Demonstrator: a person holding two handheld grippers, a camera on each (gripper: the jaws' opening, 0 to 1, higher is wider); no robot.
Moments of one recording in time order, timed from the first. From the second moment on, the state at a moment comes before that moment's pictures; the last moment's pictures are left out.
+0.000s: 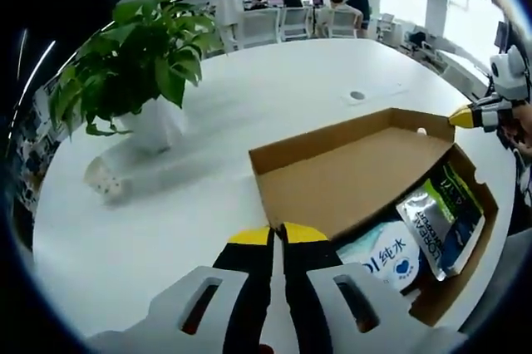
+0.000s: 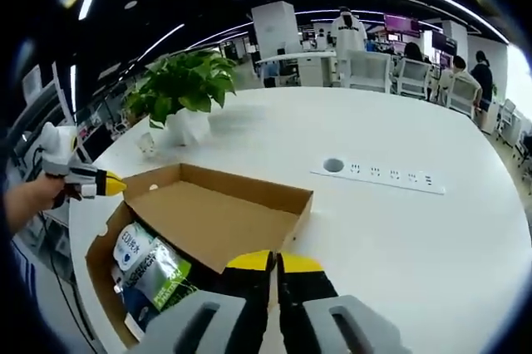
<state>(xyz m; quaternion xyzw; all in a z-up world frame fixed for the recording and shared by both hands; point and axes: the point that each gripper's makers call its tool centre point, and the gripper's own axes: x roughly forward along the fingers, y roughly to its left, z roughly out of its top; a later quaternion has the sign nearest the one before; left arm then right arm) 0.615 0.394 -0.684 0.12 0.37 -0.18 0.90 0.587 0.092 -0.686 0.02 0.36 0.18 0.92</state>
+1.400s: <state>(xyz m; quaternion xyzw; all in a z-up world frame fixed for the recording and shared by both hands) 0.524 0.351 -0.657 0.14 0.33 -0.25 0.90 0.498 0.114 -0.643 -0.08 0.28 0.30 0.91</state>
